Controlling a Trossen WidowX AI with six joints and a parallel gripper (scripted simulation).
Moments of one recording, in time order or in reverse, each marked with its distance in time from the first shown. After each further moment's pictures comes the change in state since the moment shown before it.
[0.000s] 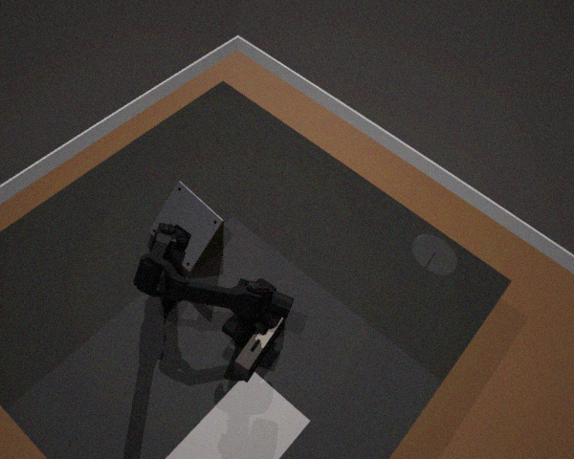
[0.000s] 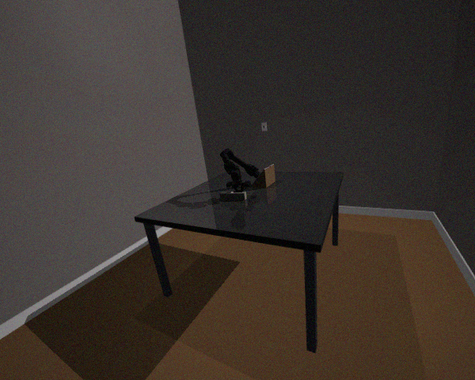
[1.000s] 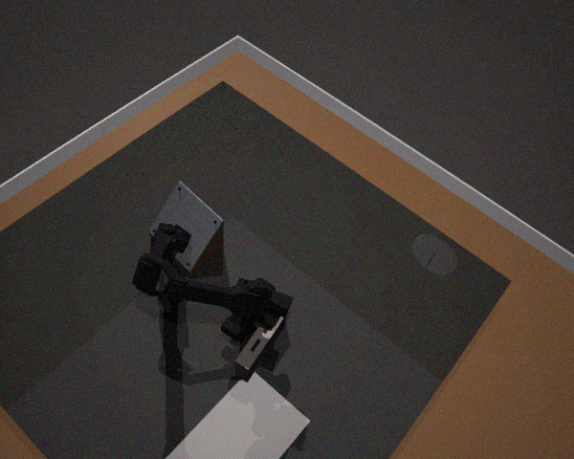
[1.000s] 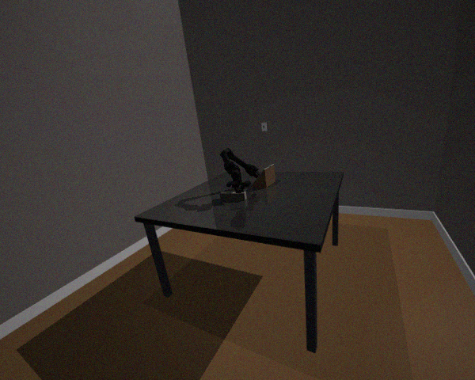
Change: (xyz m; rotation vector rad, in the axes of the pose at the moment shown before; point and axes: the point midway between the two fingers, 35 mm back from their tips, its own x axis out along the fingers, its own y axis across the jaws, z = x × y) arm 0.000 0.000 -0.004 0.000 0.000 0.000
